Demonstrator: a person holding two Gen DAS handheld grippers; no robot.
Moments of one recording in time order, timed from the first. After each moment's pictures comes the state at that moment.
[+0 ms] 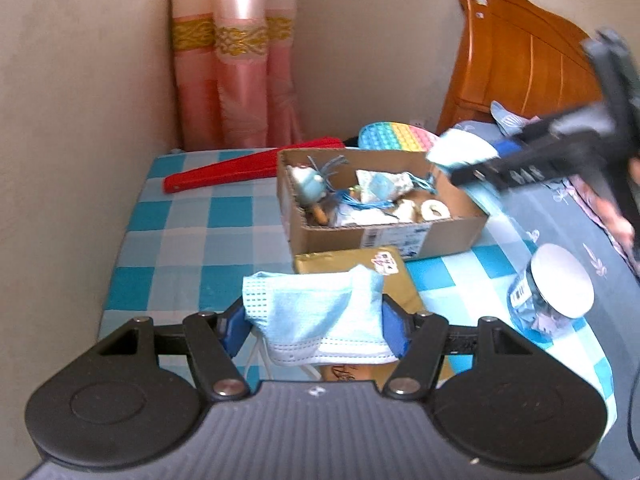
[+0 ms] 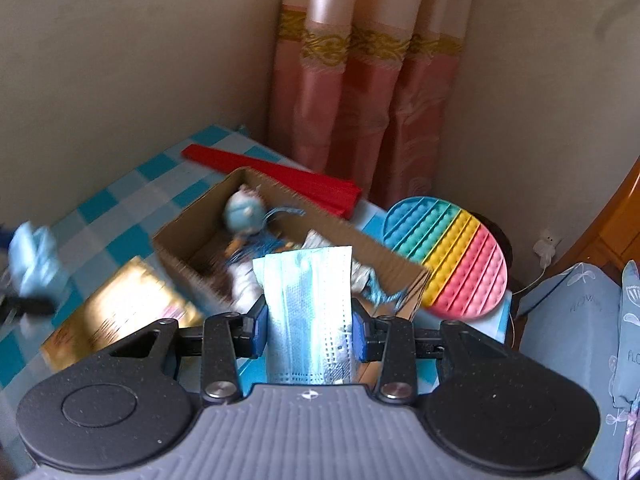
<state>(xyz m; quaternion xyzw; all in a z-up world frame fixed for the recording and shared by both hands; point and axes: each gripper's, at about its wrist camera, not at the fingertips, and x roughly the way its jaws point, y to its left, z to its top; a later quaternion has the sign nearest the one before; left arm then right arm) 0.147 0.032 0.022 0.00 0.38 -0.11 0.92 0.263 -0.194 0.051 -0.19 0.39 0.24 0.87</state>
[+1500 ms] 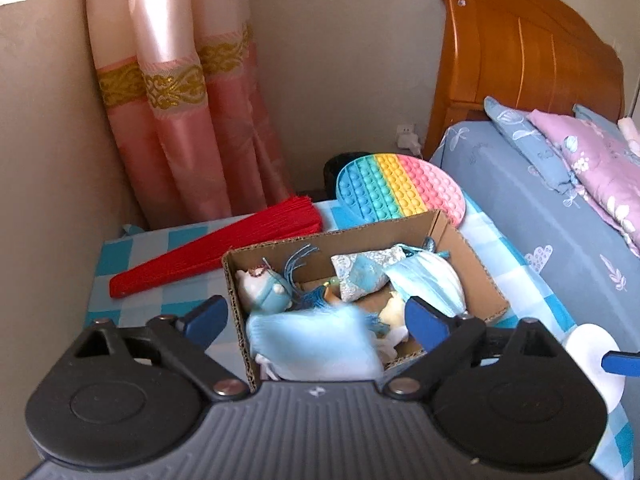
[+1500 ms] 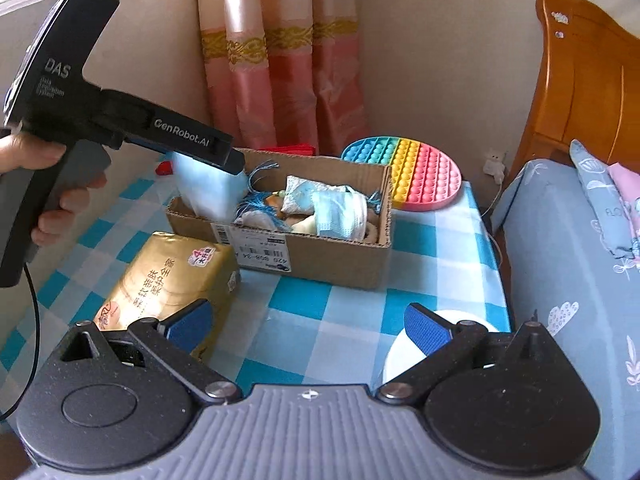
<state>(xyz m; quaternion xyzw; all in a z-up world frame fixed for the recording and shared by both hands) 0.266 -0.027 0.036 0.05 0.37 -0.13 0.92 0.150 -0.218 0.023 -0.05 0.38 0.12 0.92</state>
